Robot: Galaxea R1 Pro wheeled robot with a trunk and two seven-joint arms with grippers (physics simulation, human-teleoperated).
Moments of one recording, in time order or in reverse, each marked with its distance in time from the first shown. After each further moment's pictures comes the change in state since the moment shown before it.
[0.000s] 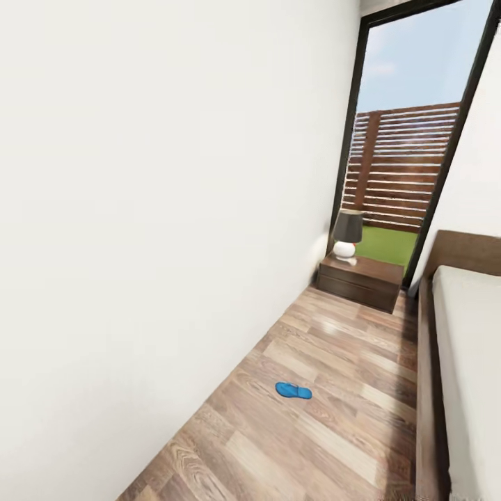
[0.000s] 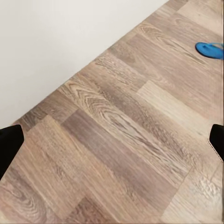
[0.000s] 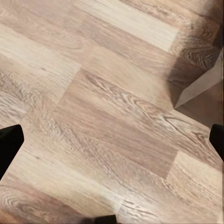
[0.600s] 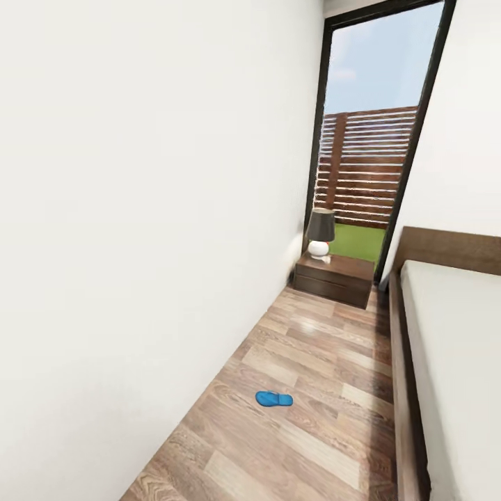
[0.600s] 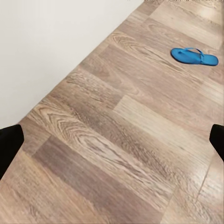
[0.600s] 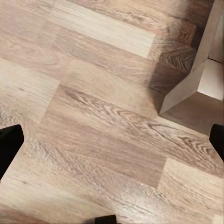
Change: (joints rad) left arm 0.000 0.000 0.000 0.000 -0.001 0.000 0.000; right arm 0.000 0.000 0.000 0.000 0.001 0.000 0.000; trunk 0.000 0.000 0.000
